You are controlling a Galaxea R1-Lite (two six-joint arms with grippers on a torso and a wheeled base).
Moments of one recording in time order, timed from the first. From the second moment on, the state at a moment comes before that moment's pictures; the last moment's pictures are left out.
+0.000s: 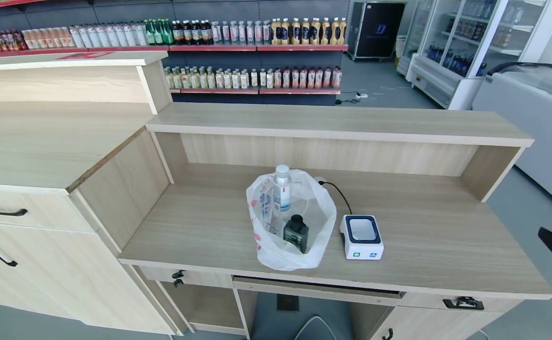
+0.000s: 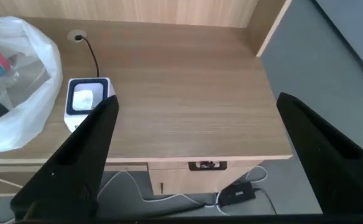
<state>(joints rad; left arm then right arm) 0.00 0.00 0.00 0.00 0.00 0.00 -0.12 0.90 -0.25 -0.54 -0.05 -0.13</state>
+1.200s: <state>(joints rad) 0.00 0.00 0.00 0.00 0.00 0.00 0.01 0.00 0.00 -0.01 -0.11 0.09</state>
